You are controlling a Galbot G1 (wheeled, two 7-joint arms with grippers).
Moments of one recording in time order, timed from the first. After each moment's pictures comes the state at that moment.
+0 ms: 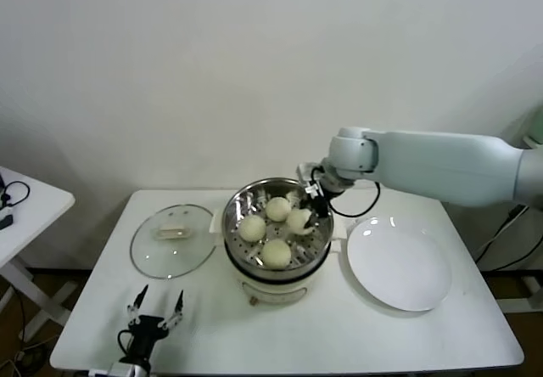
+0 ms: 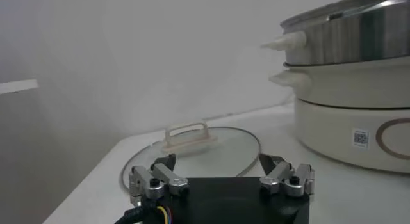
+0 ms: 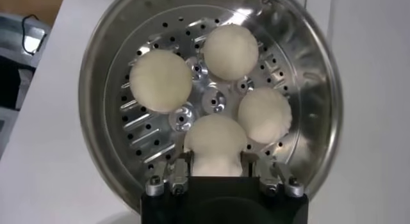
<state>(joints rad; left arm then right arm) 1.58 -1.48 -0.73 -1.69 0.03 -0.24 0.18 0.68 1.03 -1.54 1.43 0.62 -0.44 -0.80</state>
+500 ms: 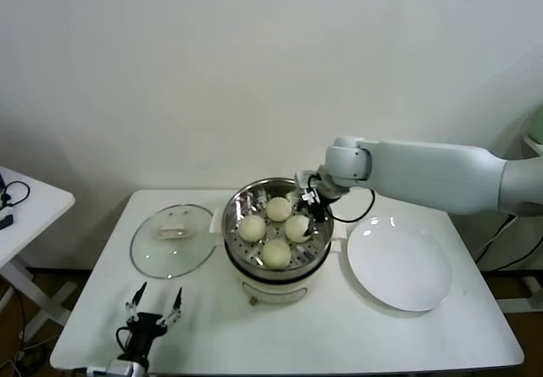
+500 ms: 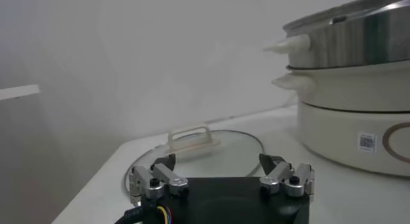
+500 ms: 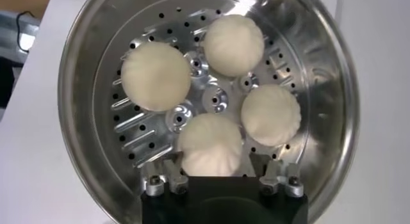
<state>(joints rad) 1.57 -1.47 -0.73 -1.70 0.03 -0.23 0.18 0.63 1.03 -1.50 1.40 0.59 -0.44 -0.79</state>
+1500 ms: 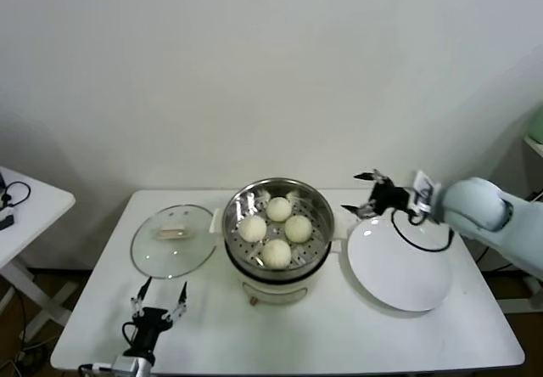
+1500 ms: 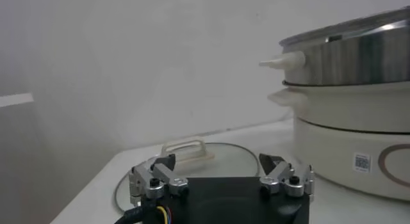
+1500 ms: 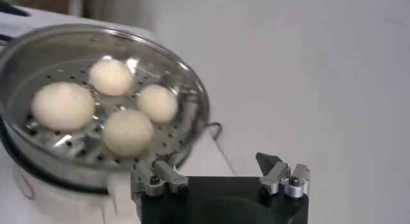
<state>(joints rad) 1.55 -1.48 -0.70 -1.70 0.02 -0.26 0.17 0.14 0.34 -1.00 1.72 0.79 -0.15 -0.25</state>
